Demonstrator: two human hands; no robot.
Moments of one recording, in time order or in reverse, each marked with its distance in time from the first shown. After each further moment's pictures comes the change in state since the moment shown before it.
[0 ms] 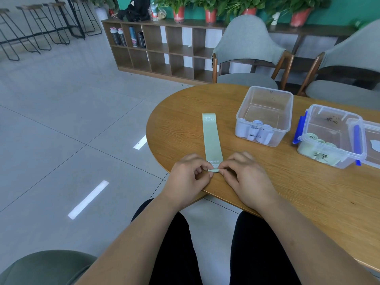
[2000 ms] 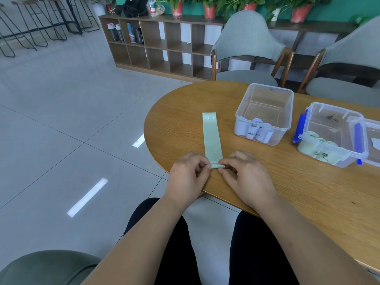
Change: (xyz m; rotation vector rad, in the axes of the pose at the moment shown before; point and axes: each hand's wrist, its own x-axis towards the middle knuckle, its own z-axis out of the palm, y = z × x) left_hand 0.001 0.008 0.009 0.098 0.111 -0.058; right_hand 0.000 0.001 0.002 -0.005 0.034 0.062
